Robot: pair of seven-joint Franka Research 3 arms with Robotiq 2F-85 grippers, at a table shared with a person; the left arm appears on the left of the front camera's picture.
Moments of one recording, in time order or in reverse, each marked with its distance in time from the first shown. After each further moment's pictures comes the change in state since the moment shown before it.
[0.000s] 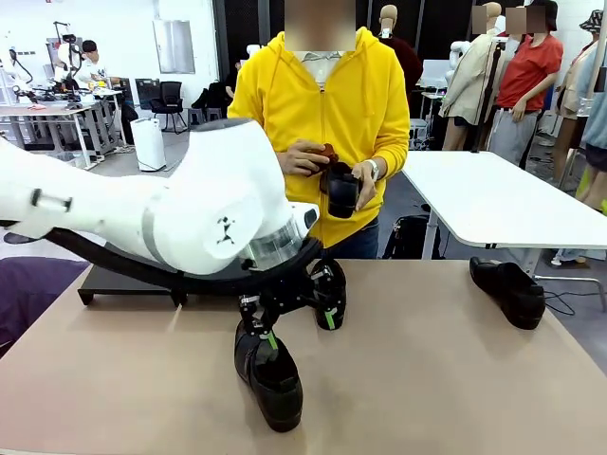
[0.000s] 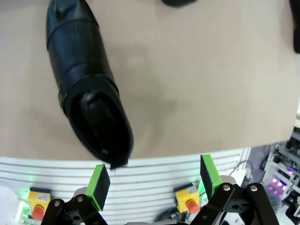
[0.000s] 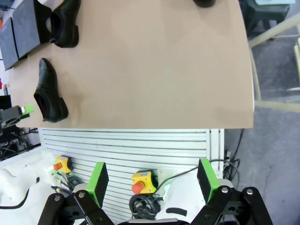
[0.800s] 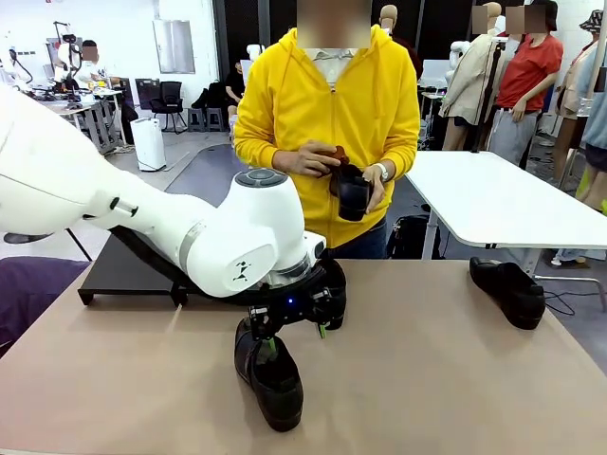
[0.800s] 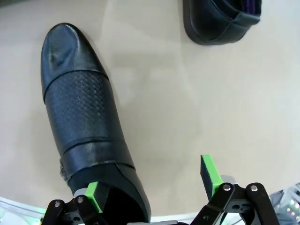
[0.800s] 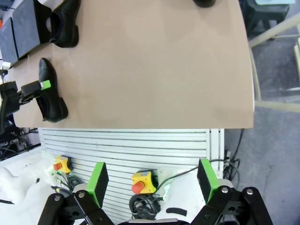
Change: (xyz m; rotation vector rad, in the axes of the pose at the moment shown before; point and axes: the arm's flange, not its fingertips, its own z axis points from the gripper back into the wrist) left arm 0.044 -0.001 -0.075 0.111 -0.086 -0.018; right arm 0.000 0.000 0.000 0.000 0.000 0.000
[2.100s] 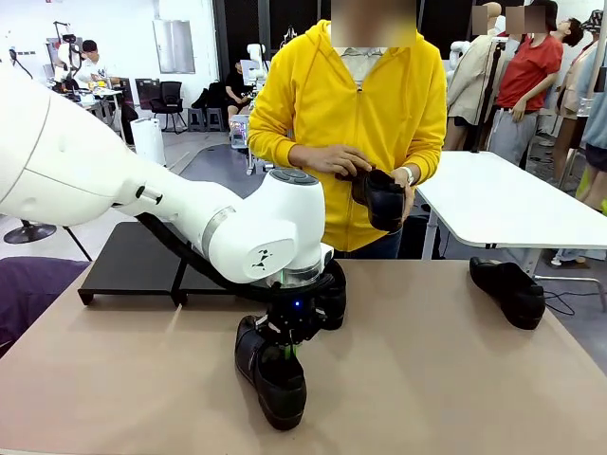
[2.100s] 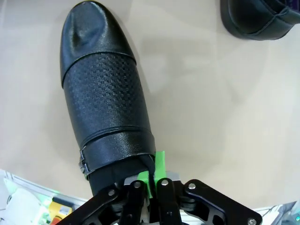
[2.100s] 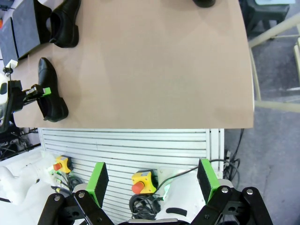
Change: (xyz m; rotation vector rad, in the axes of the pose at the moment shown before) left arm 0.000 -0.010 -0.009 0.182 0.071 0.031; right arm 0.000 0.000 0.000 0.000 0.000 0.000
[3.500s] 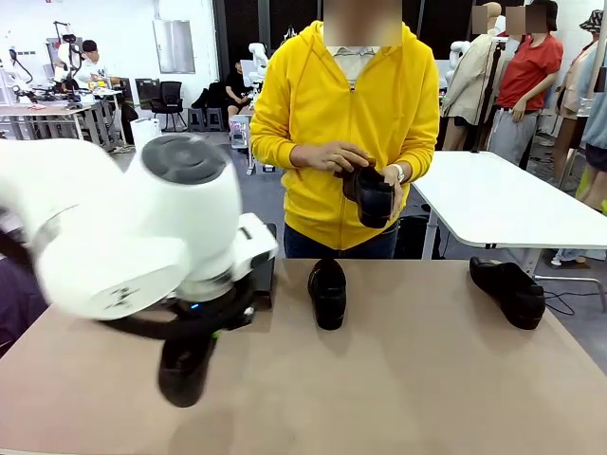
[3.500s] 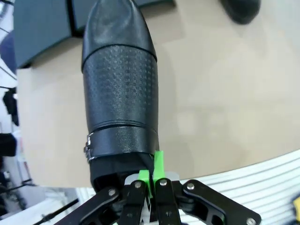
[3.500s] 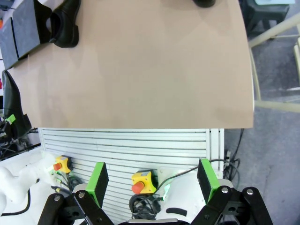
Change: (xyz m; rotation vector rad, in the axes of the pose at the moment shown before) left arm -0.092 0.149 0.094 0.100 -0.376 -0.394; right arm 0.000 0.000 0.000 0.000 0.000 0.000
